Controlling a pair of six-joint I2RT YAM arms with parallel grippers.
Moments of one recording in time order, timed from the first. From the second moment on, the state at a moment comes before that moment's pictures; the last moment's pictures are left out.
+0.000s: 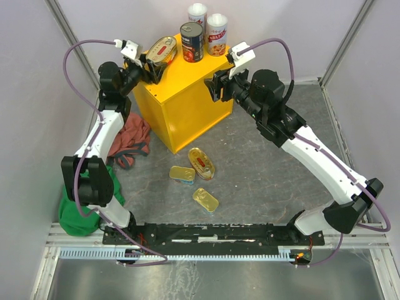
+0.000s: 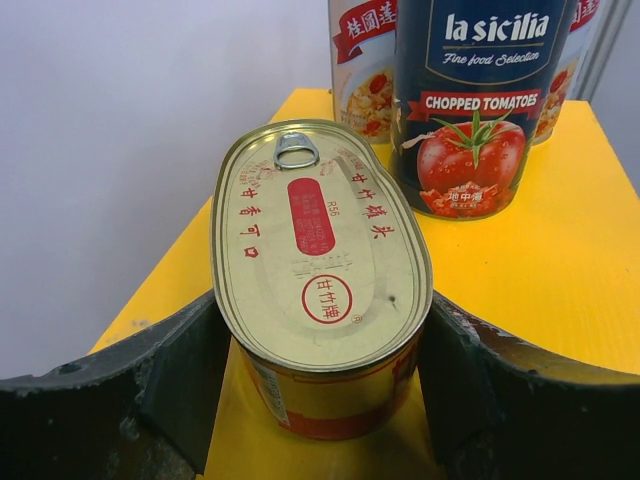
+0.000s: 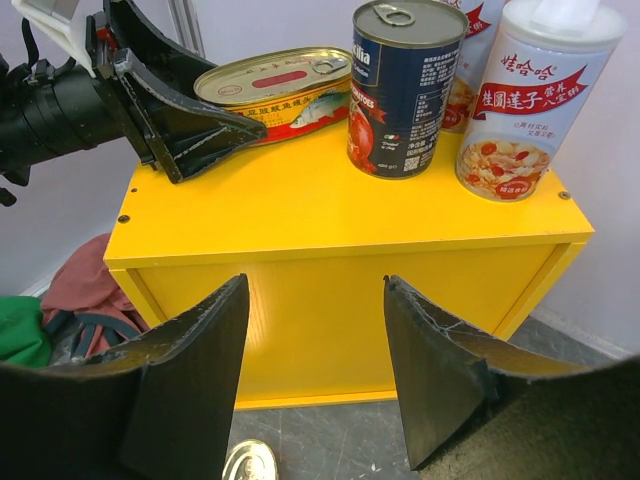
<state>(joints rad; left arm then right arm) -0.07 1.63 1.42 0.40 0.54 0.00 0.71 1.44 1.62 -0.13 0.09 -0.01</state>
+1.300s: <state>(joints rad) -0.09 1.66 1.45 0.39 0.26 -0.02 0.68 1.46 1.59 -0.07 0.06 0.02</state>
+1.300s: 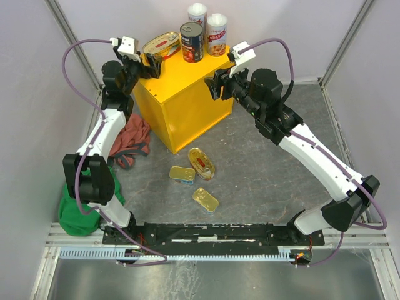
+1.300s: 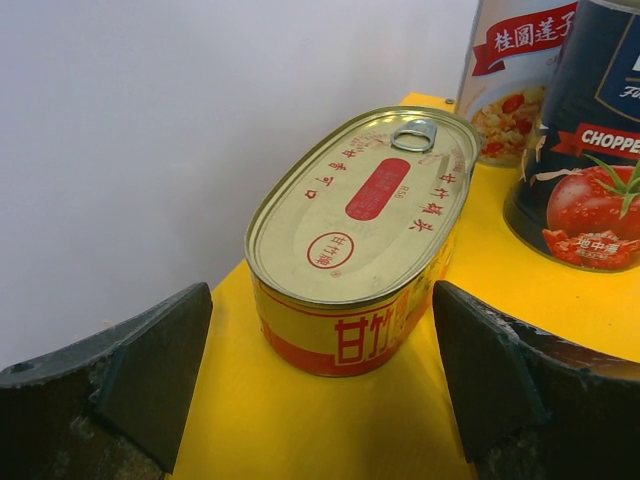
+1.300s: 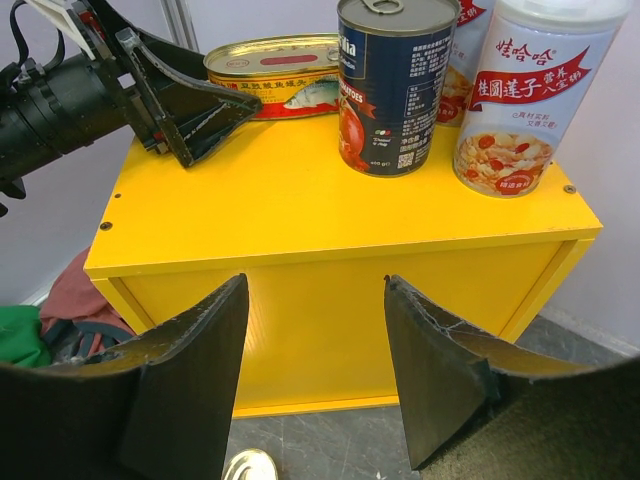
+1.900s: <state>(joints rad) -0.13 1.66 1.45 0.40 0.30 -0.03 0.67 1.46 1.59 -0.08 0.06 0.02</state>
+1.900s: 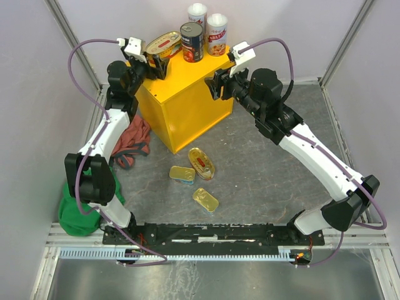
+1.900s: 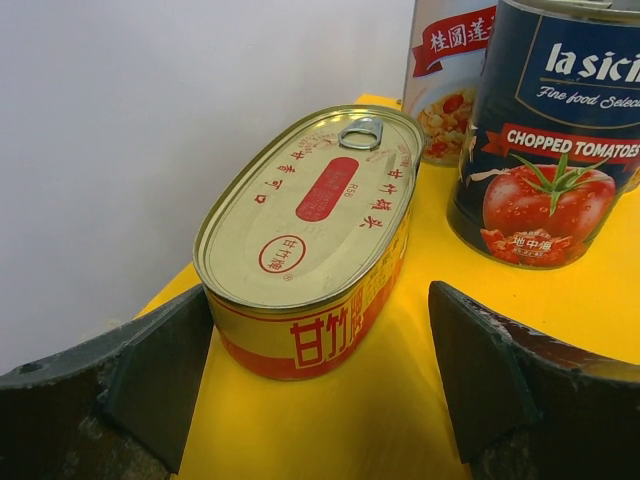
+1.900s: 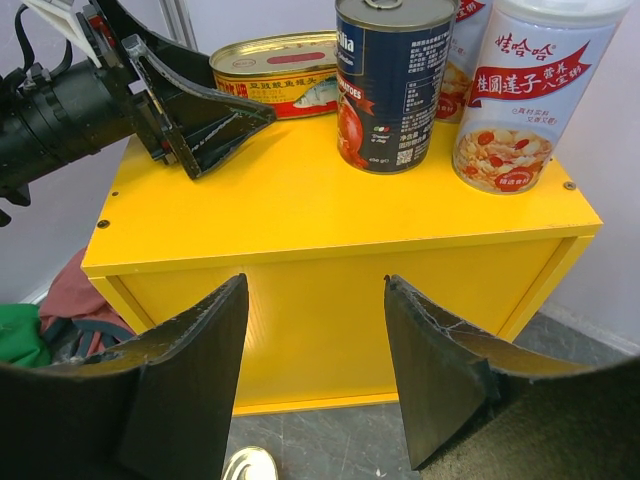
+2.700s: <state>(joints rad) -0.14 1.75 1.55 0.40 0.24 -0.03 0.67 1.49 1.63 -0.09 0.06 0.00</state>
